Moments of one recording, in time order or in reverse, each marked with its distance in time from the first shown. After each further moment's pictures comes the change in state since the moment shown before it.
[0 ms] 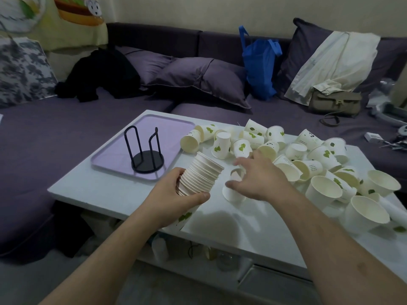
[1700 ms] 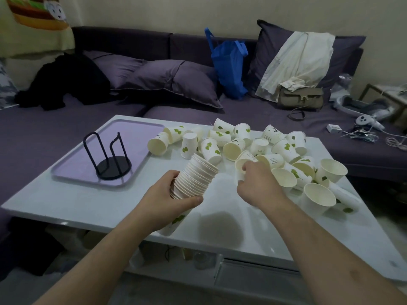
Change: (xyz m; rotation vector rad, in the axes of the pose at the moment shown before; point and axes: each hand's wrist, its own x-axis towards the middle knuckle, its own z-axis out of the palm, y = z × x) left_hand 0.008 0.032 0.059 0.067 -0.051 0.033; right_hand -0.036 0.074 -0.009 0.116 0.090 0.250
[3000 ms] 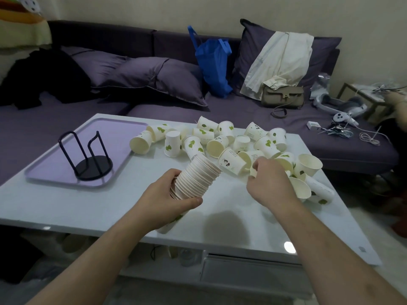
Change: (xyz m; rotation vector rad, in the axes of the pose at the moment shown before) left_hand 0.002 0.021 0.029 0.037 -0.062 0.060; right_hand -0.013 0.055 -0.023 0.071 0.174 0.075
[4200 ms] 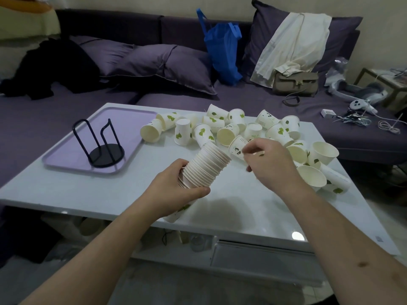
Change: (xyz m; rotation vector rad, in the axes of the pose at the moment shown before) left_hand -0.004 -0.008 -0.005 0.028 -0.011 -0.026; right_hand -0.010 -0.026 -0.002 0.503 -0.029 -0.111
